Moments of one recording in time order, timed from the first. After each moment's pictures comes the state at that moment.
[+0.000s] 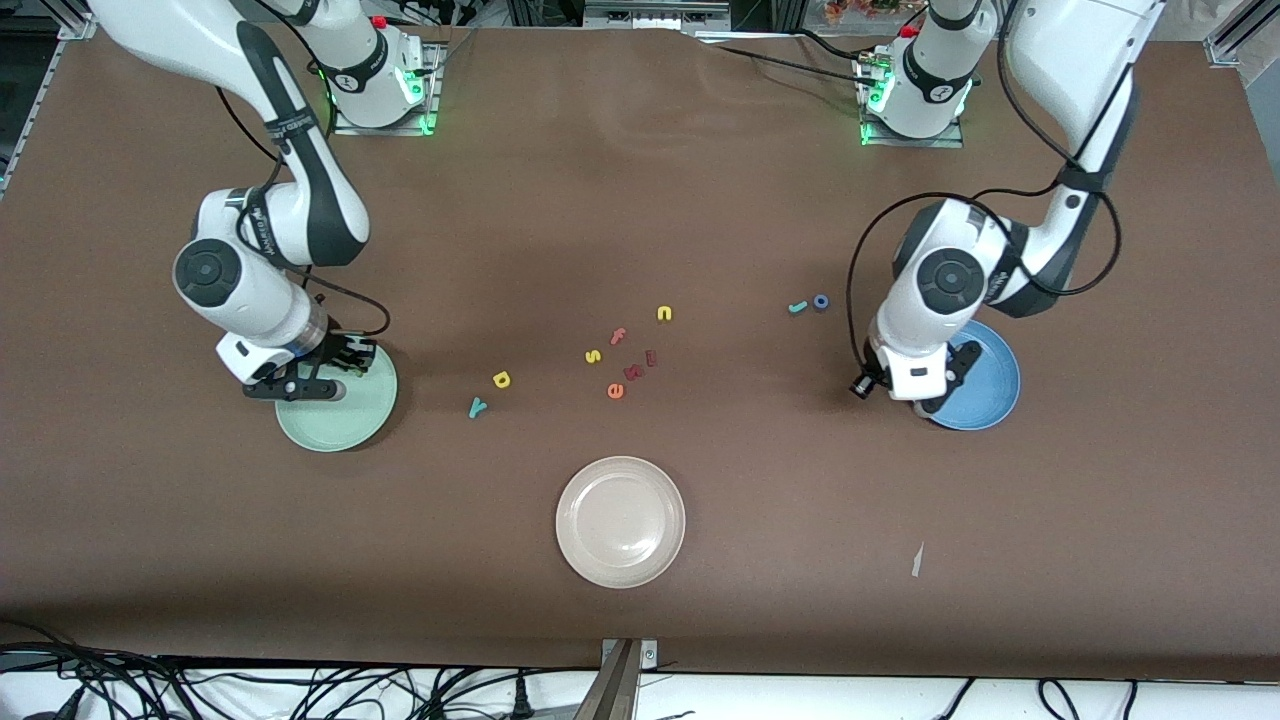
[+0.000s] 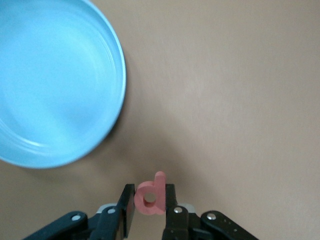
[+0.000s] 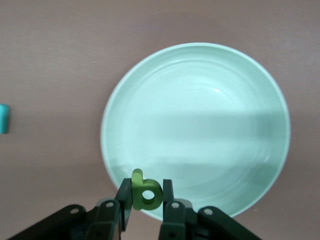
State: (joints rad) left arm -0.05 0.42 -0.23 -2.00 0.23 2.38 -1.32; right arm 0.20 0.36 -0.08 -2.08 0.01 2.41 0.10
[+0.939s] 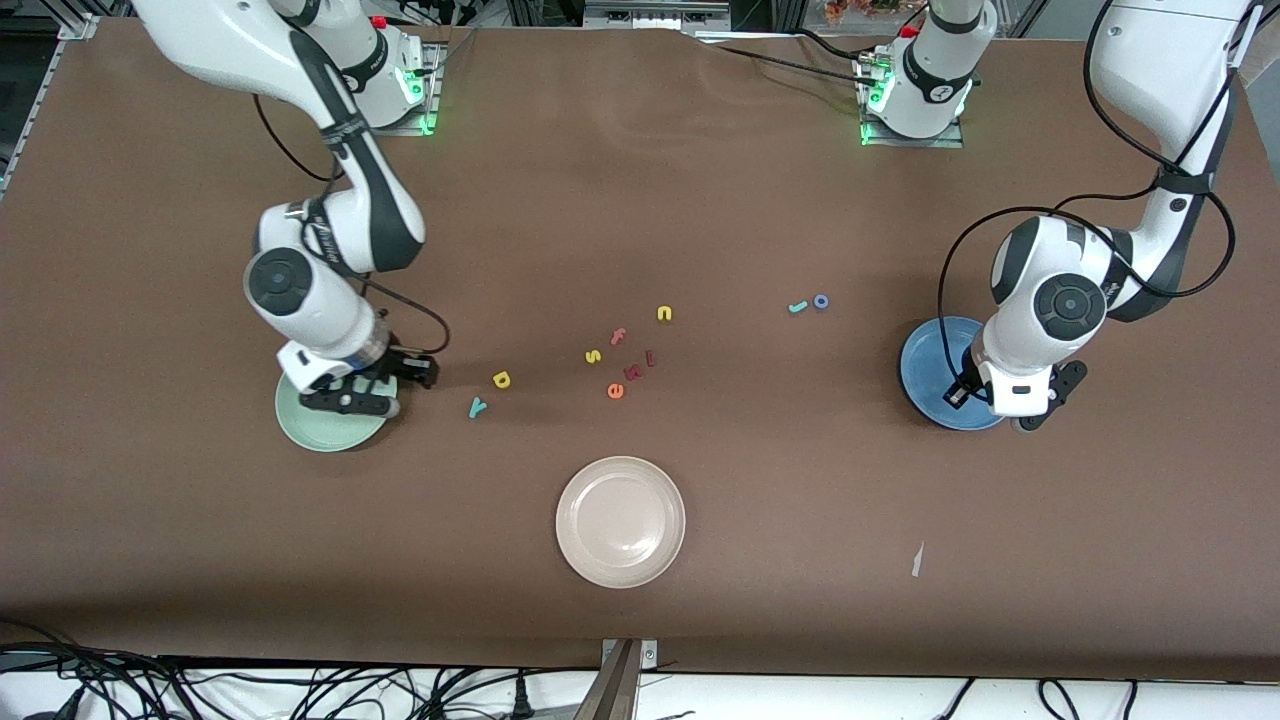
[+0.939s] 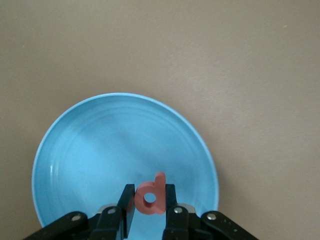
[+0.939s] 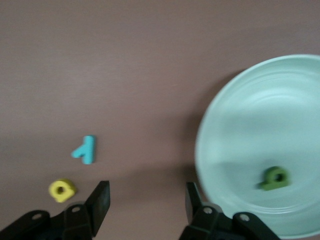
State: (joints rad) left arm 0.16 0.43 -0.22 -2.04 0.31 2.37 -1.07; right arm 0.35 0.45 -0.04 -1.94 0.06 2.42 0.42
